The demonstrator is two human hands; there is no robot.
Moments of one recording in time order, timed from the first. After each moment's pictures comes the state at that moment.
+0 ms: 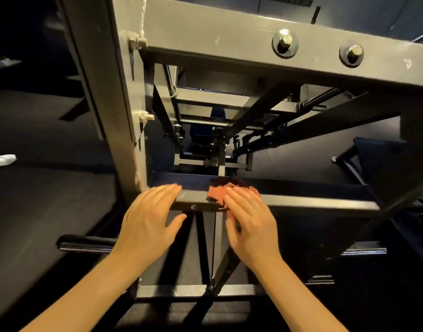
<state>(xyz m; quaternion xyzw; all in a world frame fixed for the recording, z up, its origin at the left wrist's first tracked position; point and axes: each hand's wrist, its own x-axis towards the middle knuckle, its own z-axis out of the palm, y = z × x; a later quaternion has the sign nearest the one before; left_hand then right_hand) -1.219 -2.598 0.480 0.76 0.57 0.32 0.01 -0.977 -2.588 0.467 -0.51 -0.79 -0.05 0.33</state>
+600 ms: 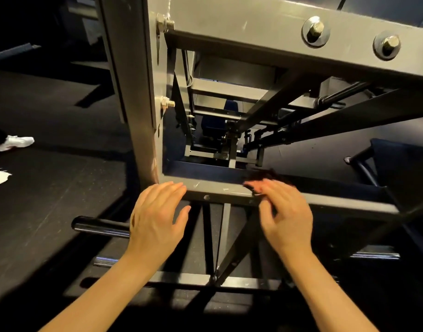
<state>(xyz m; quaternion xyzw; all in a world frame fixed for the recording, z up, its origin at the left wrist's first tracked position) -1.218 -2.619 0.462 0.71 0.59 0.39 -0.03 -0.950 -2.583 0.482 -0.55 -0.75 -0.04 0.36</state>
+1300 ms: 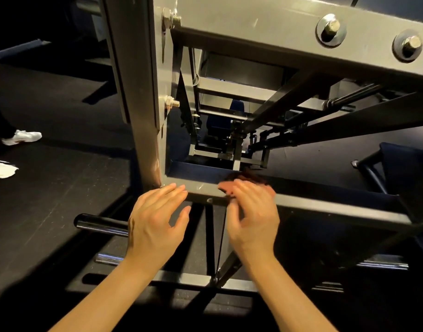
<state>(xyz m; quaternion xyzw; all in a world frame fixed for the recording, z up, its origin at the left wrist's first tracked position) -1.219 -2.615 0.446 0.68 0.59 0.44 -0.03 -1.023 -2.582 0.469 -0.53 -0.73 0.00 0.43</state>
